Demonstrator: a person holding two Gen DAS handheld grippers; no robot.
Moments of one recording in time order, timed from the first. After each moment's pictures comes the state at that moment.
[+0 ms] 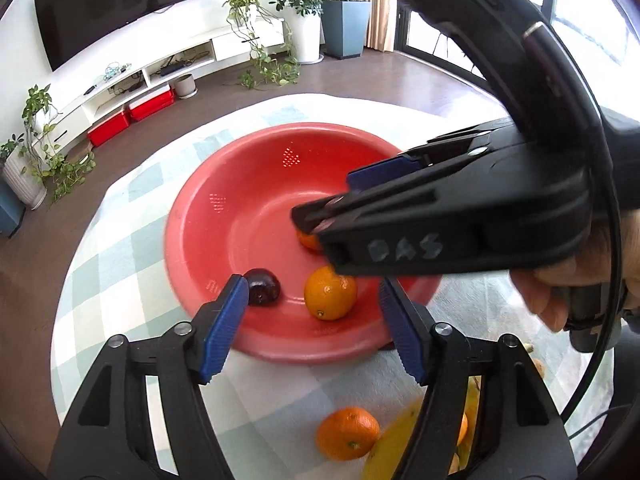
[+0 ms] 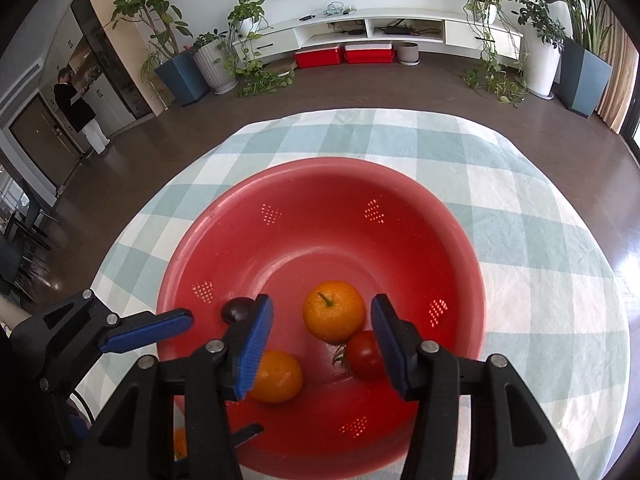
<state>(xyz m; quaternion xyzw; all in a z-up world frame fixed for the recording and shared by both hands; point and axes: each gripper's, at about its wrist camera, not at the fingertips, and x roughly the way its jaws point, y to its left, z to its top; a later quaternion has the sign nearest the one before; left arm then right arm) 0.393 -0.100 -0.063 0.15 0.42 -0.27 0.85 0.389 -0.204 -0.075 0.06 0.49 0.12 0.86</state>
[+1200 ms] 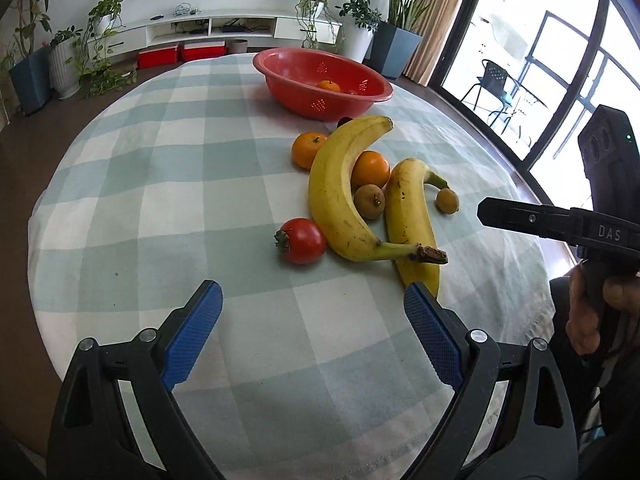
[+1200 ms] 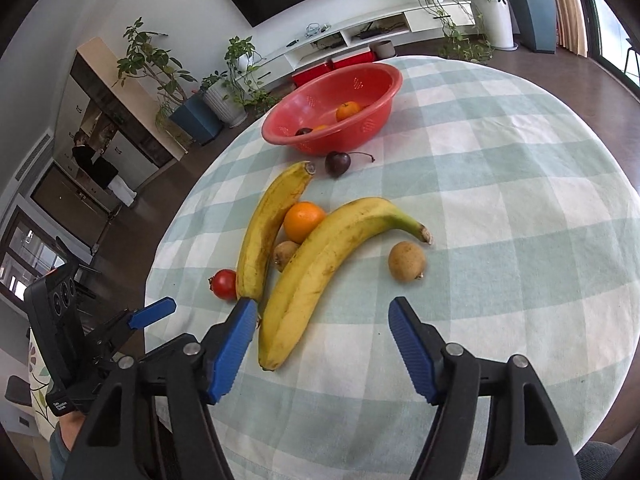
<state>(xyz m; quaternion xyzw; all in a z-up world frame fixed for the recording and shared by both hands) 0.146 0.018 -0.087 -0.01 0.45 -0.22 0.86 0.125 -0.209 -0.088 0.18 0.45 0.12 0.86</state>
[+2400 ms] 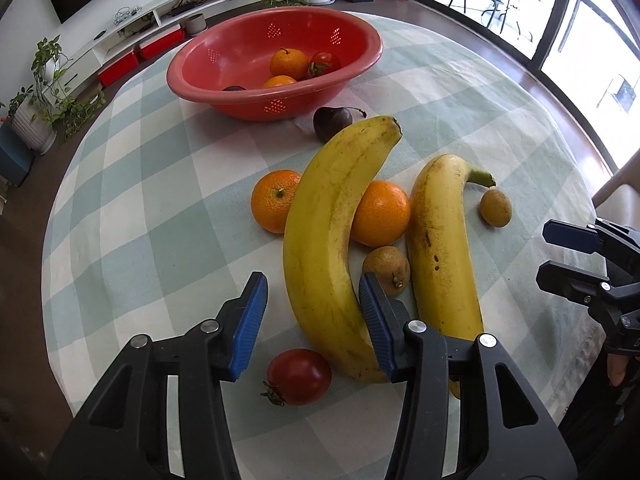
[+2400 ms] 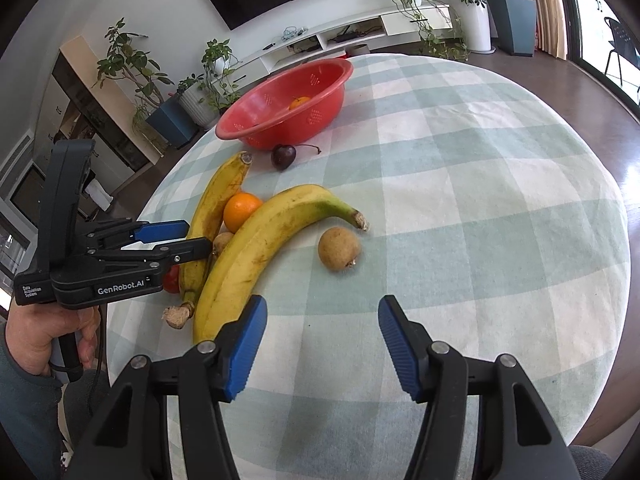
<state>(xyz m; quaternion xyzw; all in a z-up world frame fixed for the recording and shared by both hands) 0.261 -0.068 -0.100 0.17 0.53 -0.23 0.80 0.114 -0.239 -0.109 0.17 0.45 0.08 0.87</state>
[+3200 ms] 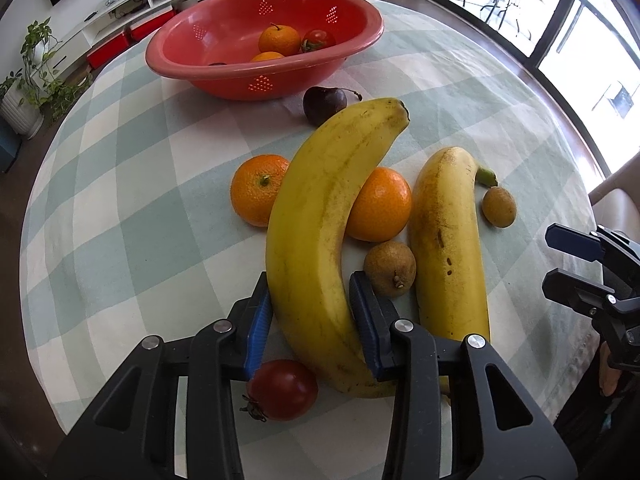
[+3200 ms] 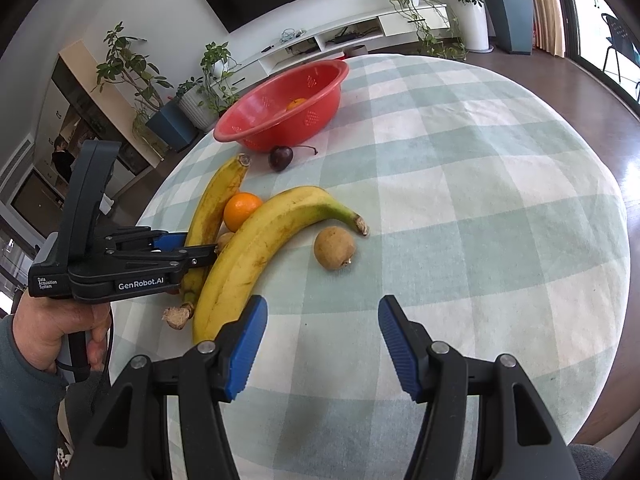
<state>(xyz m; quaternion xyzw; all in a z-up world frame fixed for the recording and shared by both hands) 0.274 -0.073 -0.117 0.15 0.56 -0.24 0.78 0.114 -0.241 -0.112 0.17 0.45 0.08 0.87</state>
